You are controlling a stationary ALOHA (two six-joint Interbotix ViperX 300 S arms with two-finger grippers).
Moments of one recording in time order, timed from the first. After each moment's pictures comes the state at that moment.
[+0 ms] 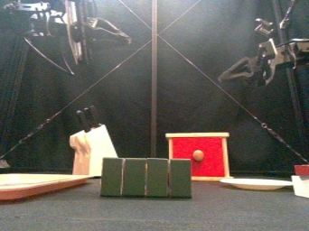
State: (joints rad) left arm -0.06 -0.43 0.89 -0.43 -0.41 -0.01; right arm -0.44 -0.79 1.20 0.03 -0.37 0.02
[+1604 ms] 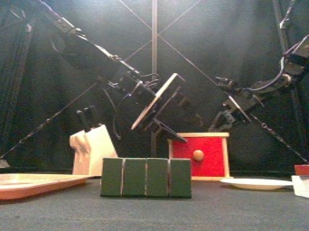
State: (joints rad) left arm 0.09 0.28 0.39 -1.04 -0.30 -0.06; right arm -0.63 -0.26 1.06 0.04 -0.37 0.02
